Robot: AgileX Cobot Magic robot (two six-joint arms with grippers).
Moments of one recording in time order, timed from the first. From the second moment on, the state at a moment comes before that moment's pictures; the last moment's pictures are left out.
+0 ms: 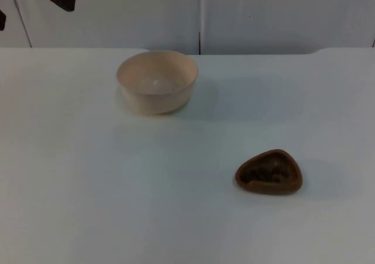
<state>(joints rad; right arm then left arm) 0.08 0.00 -0.52 0.03 1.09 -0.03 -0.01 1.57 -1.21 -0.53 0.79 0.37</state>
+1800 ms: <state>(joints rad) 0.08 0.00 -0.52 0.03 1.09 -0.03 -0.09 2.34 -1.91 -0.39 0.99 -0.16</state>
